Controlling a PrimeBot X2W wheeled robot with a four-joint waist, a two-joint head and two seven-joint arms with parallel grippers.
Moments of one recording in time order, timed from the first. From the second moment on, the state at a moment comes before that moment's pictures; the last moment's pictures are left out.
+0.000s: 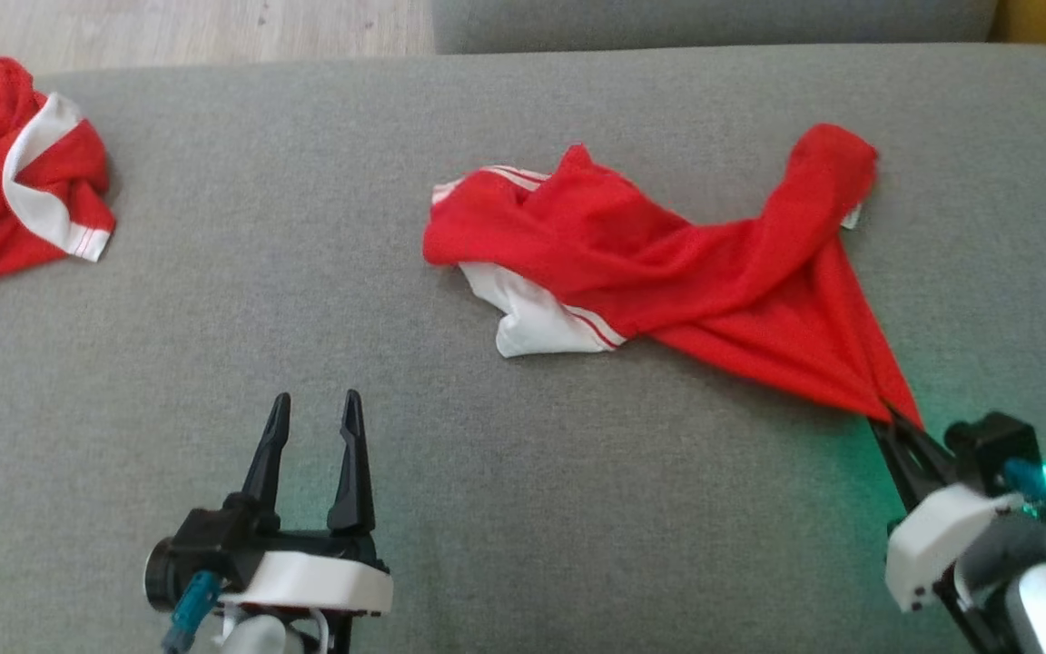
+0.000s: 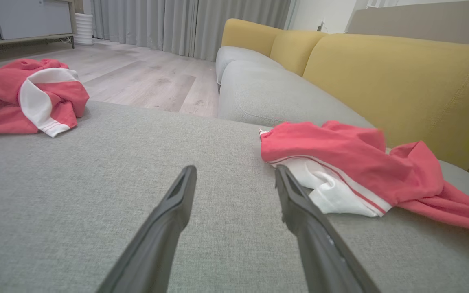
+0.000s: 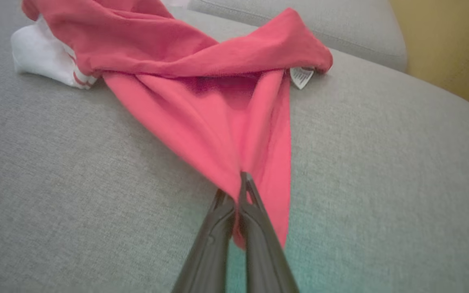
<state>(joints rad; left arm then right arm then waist) -0.05 0.05 -0.24 0.24 -0.31 0.00 -0.25 -0.04 -0.34 0.19 0.17 0.14 0.12 0.13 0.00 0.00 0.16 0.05</state>
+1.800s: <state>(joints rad) -0.52 0.04 -0.59 0.70 -0.42 -0.07 -0.24 -0.14 -0.05 0.01 -0.07 0.09 0.12 -0.06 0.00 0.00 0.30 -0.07</state>
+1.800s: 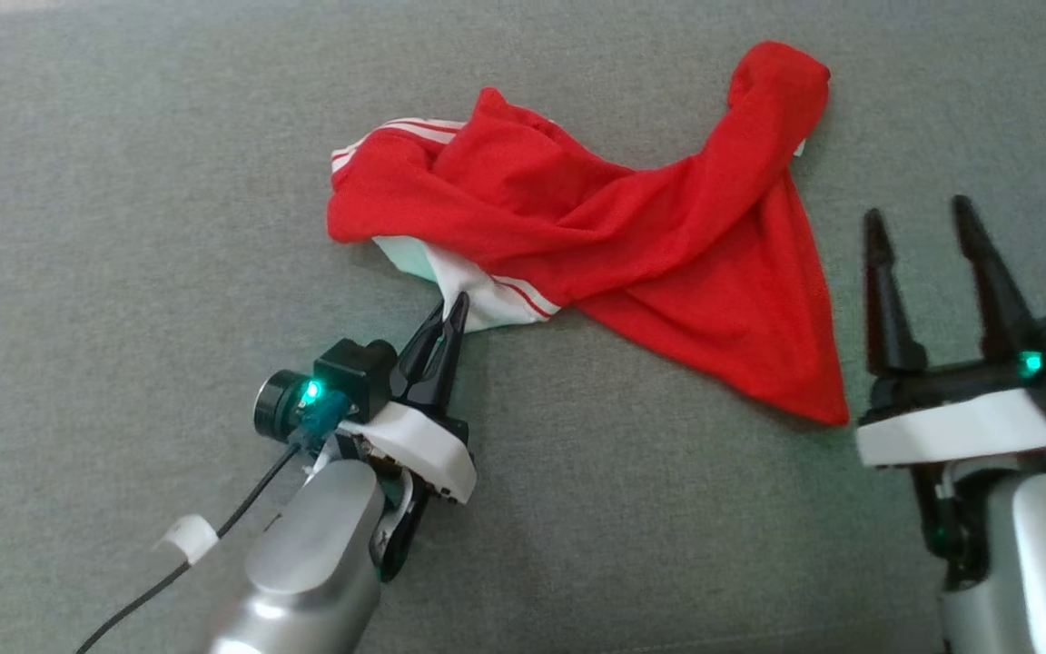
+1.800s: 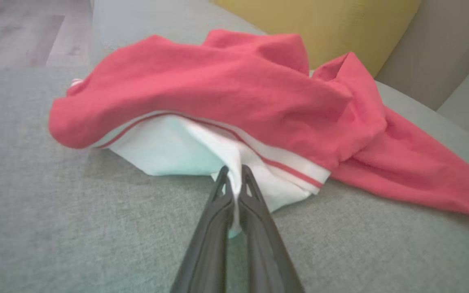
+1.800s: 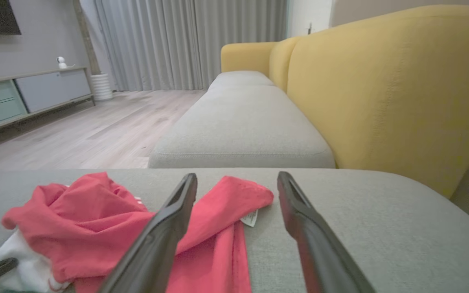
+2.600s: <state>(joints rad) -0.38 0.14 -0.52 -0.07 -0.21 0.01 -0.19 -0.08 -0.05 -0.08 -0.03 0.11 0.12 -0.09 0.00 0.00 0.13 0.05</state>
